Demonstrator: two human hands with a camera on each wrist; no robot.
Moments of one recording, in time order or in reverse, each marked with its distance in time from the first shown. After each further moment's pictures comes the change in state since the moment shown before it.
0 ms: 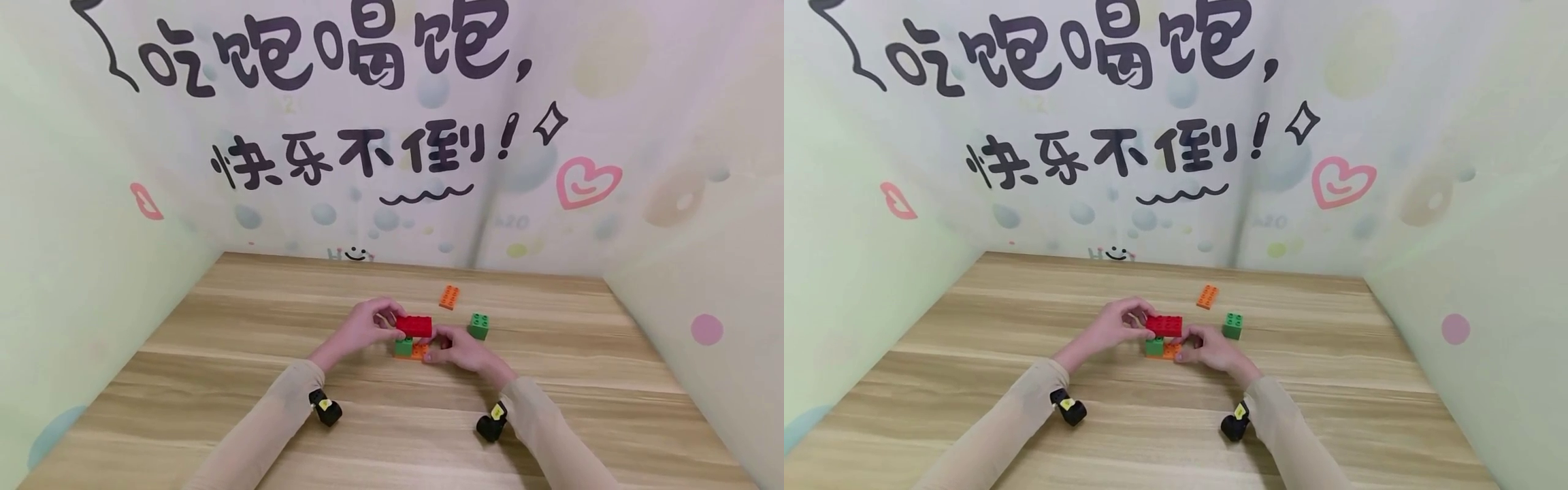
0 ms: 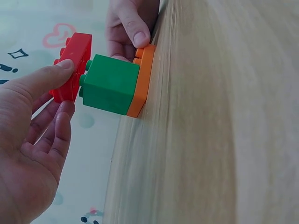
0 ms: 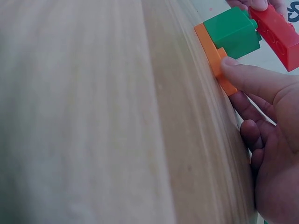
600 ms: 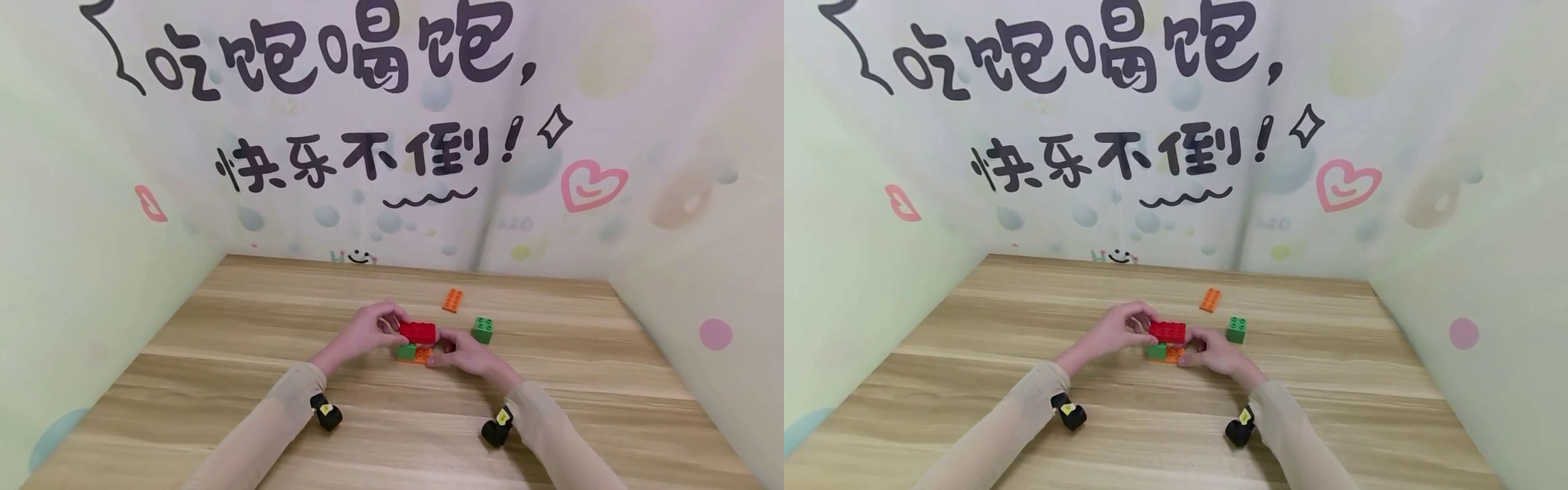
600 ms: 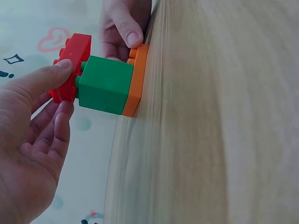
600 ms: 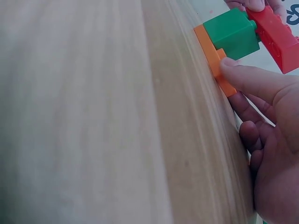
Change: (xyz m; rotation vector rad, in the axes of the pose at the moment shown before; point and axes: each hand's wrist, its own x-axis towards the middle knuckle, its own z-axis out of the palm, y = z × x) left_hand -0.001 0.000 0.000 0.022 -0.015 0.028; right_hand -0.002 -0.004 -0.001 0.012 -0.005 0.018
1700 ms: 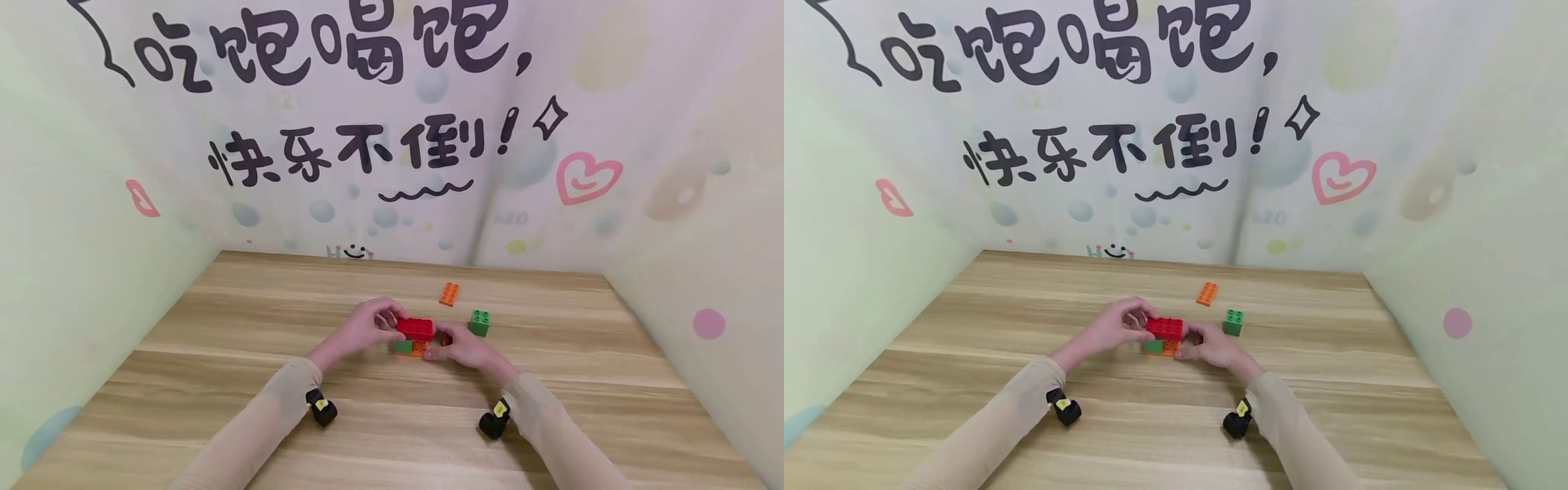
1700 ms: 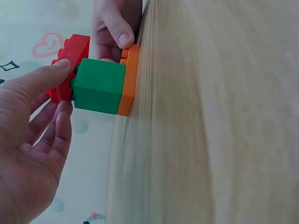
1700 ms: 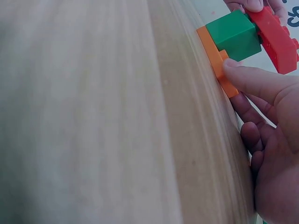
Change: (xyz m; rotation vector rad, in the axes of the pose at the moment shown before) left_hand -0.001 -0.006 0.004 0.006 -0.018 0.016; right_hand 0.000 0.001 0.001 -0.004 0.012 -0.007
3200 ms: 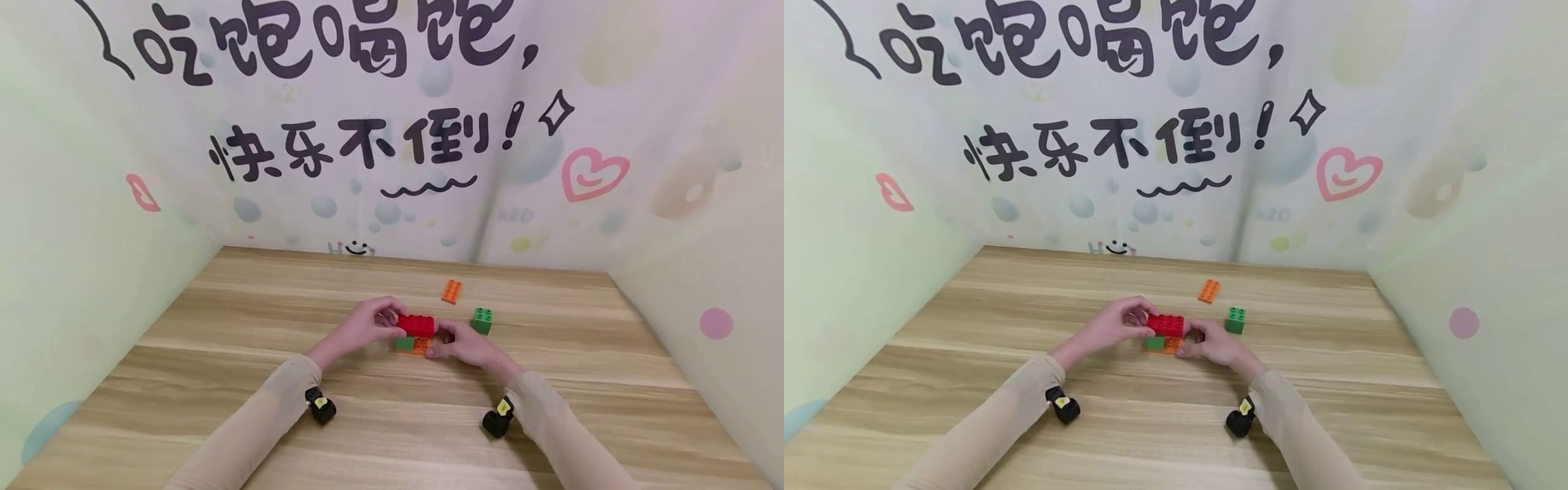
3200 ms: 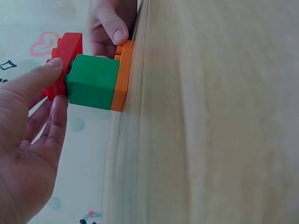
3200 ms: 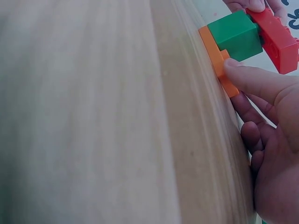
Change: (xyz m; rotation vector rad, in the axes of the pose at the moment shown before) left_hand -0.001 -0.003 -0.001 -0.021 -0.022 -0.035; right_hand 0.004 0.006 -0.001 0.002 -0.010 0.007
